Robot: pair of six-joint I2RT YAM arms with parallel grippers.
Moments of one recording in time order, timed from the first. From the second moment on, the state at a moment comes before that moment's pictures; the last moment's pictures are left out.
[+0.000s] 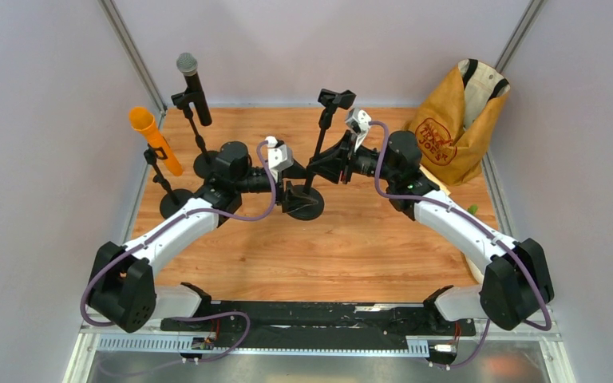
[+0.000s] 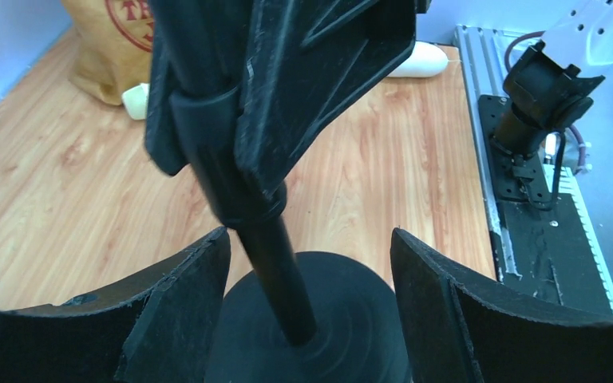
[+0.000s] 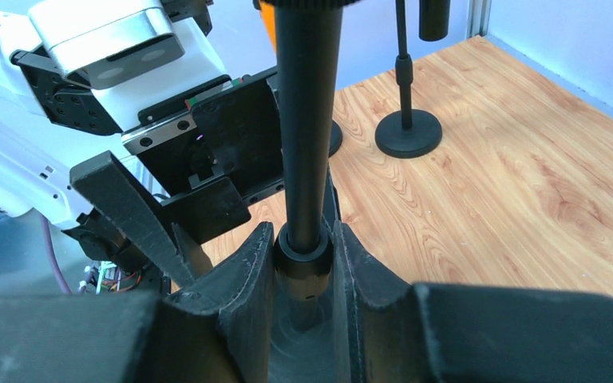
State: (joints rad) left arm -0.48 1.29 0.86 0.26 0.95 0.11; right arm 0.54 1.35 1.00 0.42 -0.76 0.29
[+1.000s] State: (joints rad) left arm -0.52 1.33 0.85 0.27 0.60 -0.01; right arm 0.54 1.32 0.94 0.53 -0.57 0.36
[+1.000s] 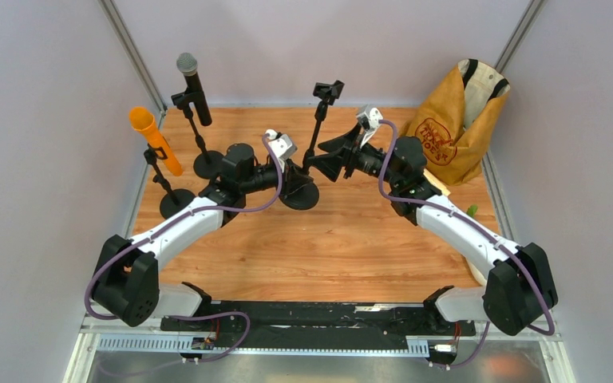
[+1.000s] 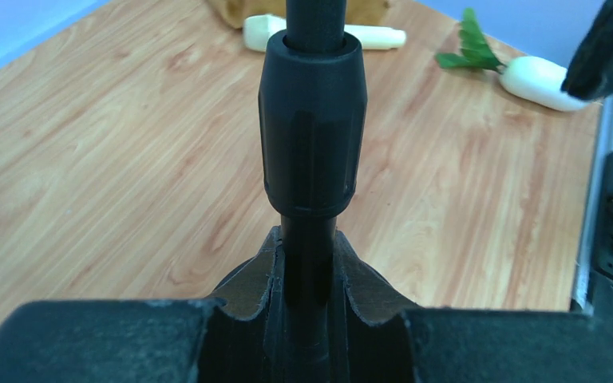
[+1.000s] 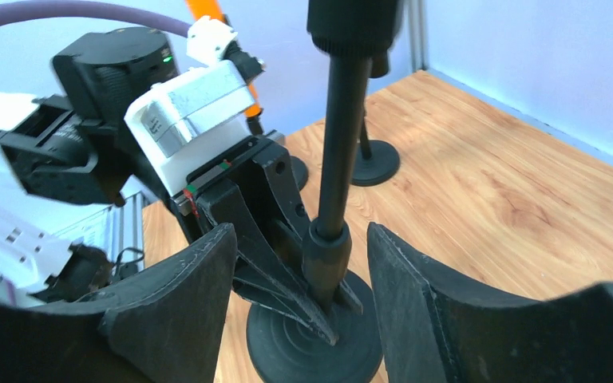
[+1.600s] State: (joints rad) left arm -0.58 1.36 0.80 0.29 0.42 -0.07; right arm 0.58 1.39 0.90 0.57 -0.39 0.43
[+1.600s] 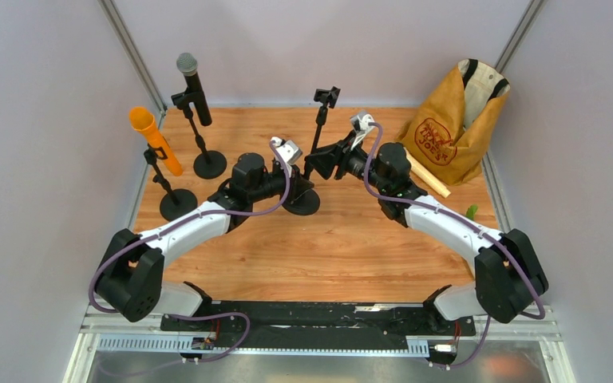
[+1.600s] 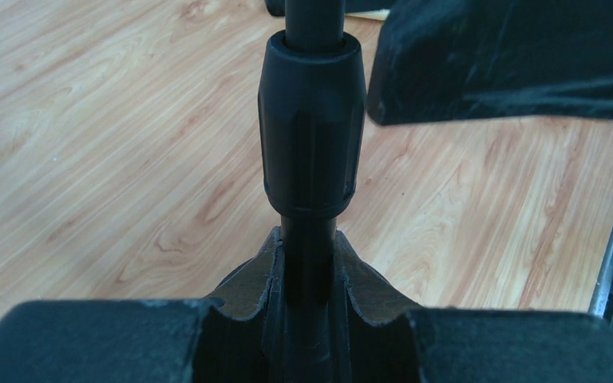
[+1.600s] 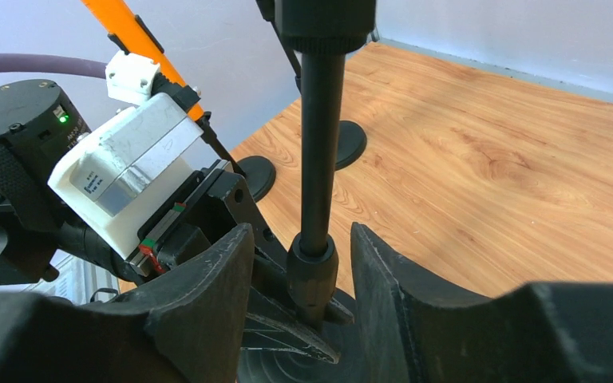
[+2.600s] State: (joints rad) left arm -0.57 1.35 0.80 0.29 0.45 -0.09; right arm 0.60 1.43 0.88 0.61 -0.44 0.35
